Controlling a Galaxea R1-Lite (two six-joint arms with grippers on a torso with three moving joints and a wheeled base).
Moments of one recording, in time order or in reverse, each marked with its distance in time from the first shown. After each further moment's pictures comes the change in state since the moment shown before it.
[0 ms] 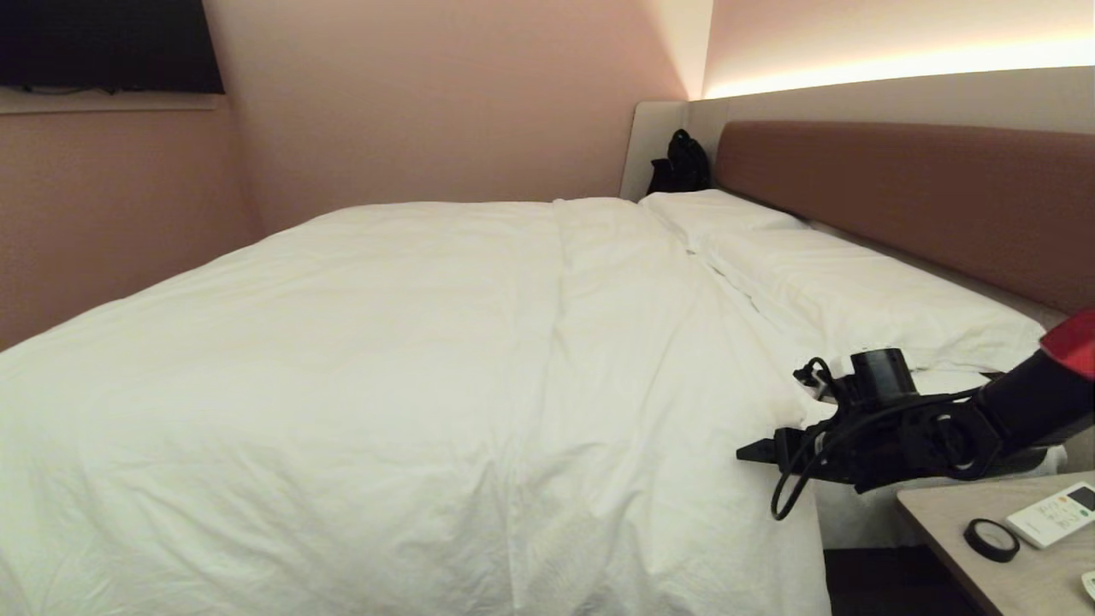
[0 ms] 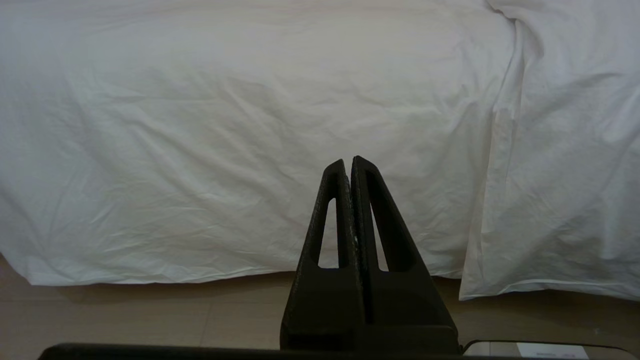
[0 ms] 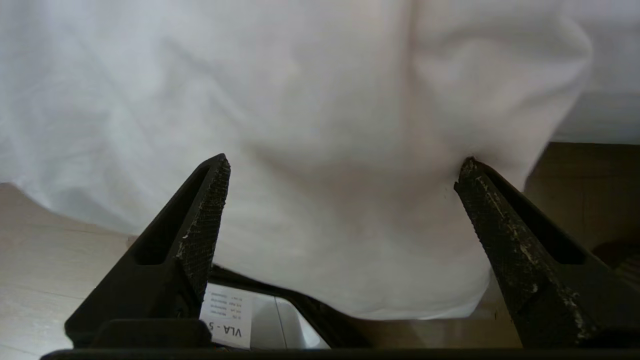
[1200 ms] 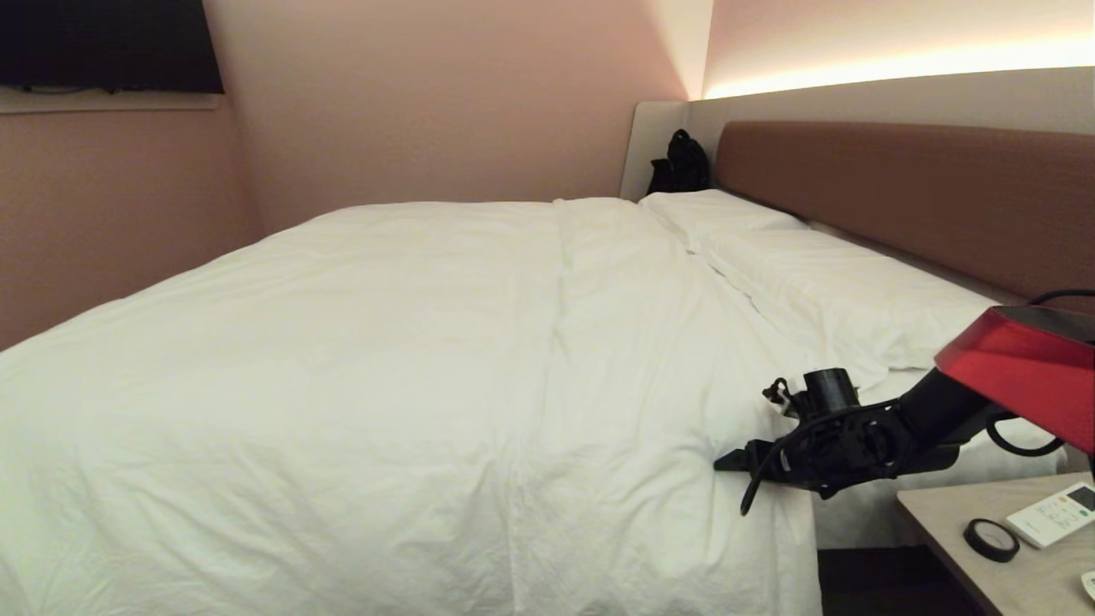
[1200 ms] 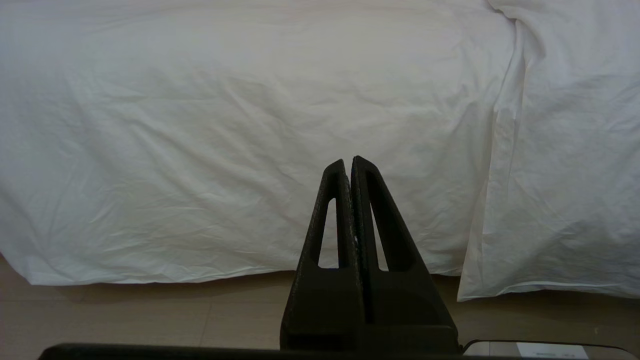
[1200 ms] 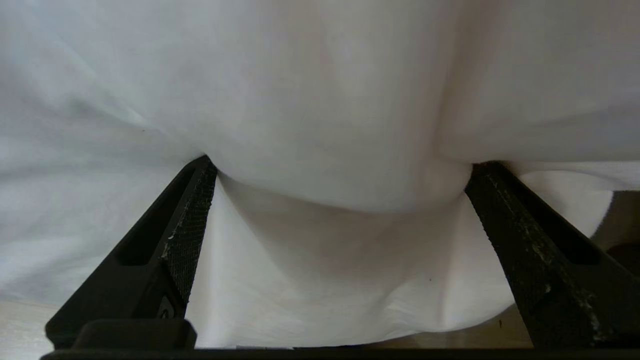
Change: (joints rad) left arm 0.000 0.000 -0.001 0.000 0.000 0.000; right arm -0.009 0.248 -0.174 0.005 -0.014 0.010
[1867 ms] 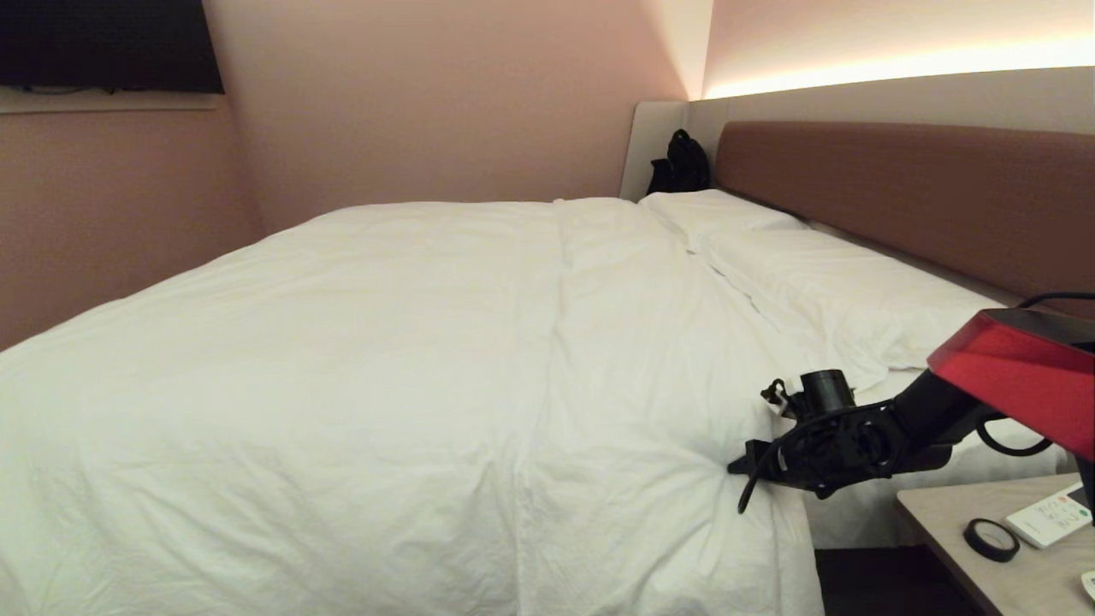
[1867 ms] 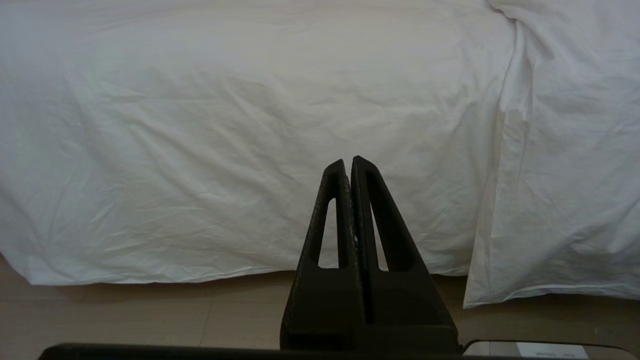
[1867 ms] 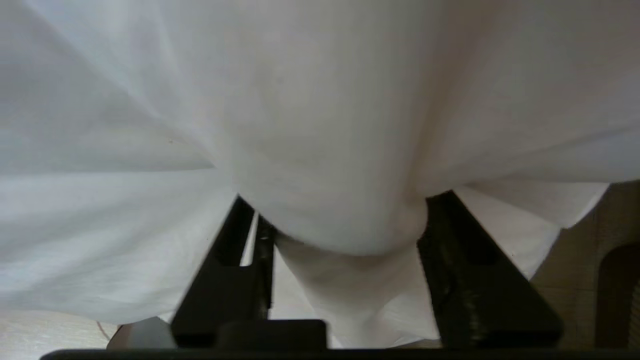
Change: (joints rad) left arm 0.000 0.000 0.000 0.000 0.000 0.000; right arm -0.004 0.024 -0.025 0.001 -0.003 0.001
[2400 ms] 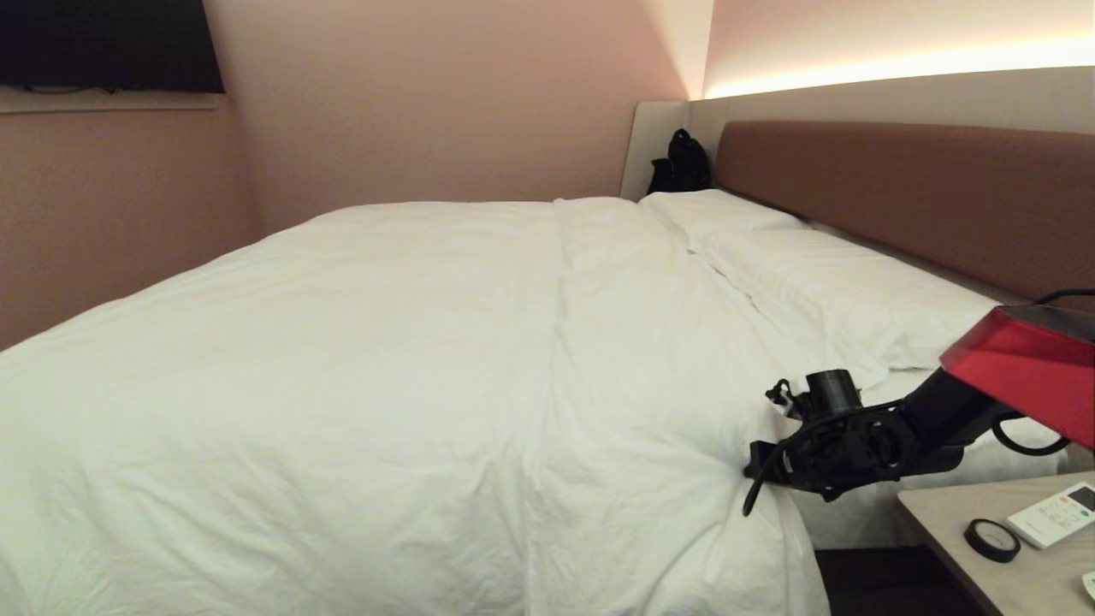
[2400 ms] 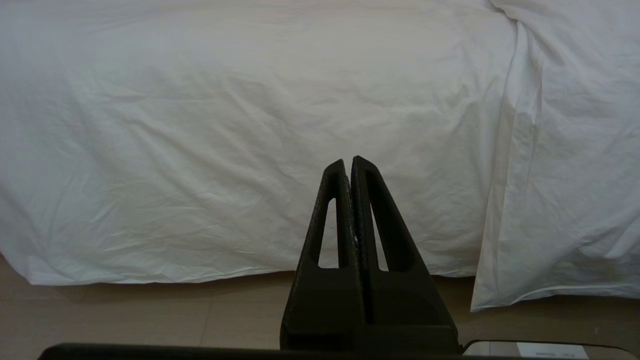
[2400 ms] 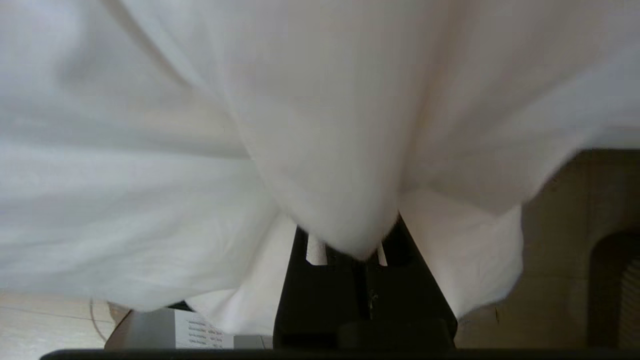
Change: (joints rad) left arm 0.000 0.000 0.000 0.000 0.000 0.000; right arm -0.009 -0.044 0.052 -0.001 -0.032 0.000
